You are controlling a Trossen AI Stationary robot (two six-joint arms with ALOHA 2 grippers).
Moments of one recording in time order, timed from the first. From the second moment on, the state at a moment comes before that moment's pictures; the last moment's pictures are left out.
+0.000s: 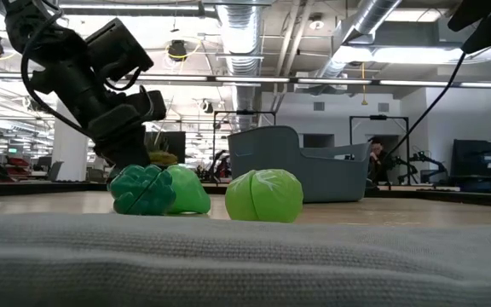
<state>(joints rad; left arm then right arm) 0.03 1.41 0.44 0.15 -0.10 -0.31 0.94 1.59 1.21 -1.33 0.89 1.86</state>
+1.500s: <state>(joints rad) 0.03 1.41 0.48 0.17 -0.06 -0.31 0.94 1.59 1.21 -1.33 0.89 1.85</state>
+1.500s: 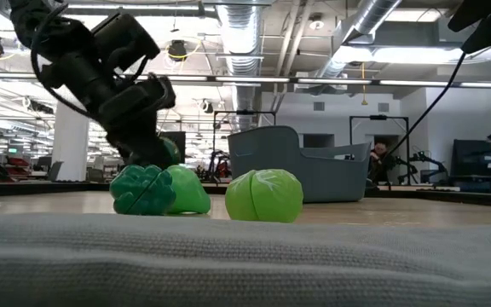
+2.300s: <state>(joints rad) 0.14 1.41 0.81 0.20 -0.05 -0.07 0.94 1.59 1.21 -1.33 0.89 1.85</state>
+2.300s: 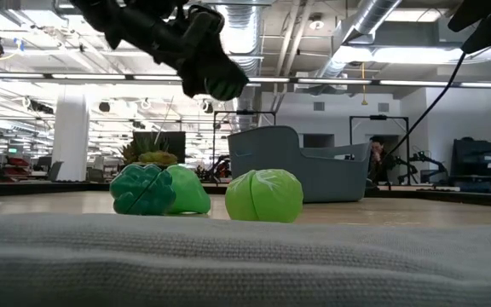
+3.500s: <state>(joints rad) 0.35 2.18 1.88 -0.37 0.16 -0.02 0.91 1.59 1.21 -1.31 0.89 1.86</state>
